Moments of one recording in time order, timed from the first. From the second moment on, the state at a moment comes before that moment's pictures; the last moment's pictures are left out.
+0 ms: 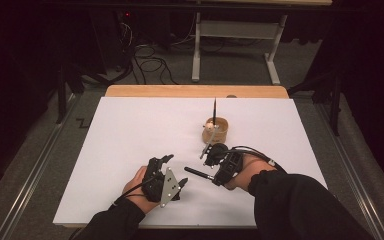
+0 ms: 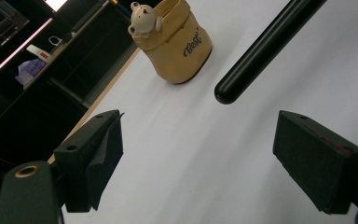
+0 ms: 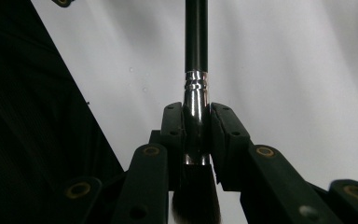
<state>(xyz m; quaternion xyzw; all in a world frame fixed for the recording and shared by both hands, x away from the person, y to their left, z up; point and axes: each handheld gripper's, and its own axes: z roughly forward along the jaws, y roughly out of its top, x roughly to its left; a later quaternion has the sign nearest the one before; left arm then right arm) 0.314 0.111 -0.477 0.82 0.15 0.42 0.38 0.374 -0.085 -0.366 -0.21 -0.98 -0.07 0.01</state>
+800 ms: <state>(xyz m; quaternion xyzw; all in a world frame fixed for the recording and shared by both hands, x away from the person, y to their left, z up) 0.311 0.109 -0.480 0.82 0.12 0.43 0.35 0.374 -0.067 -0.363 -0.19 -0.98 -0.05 0.01</state>
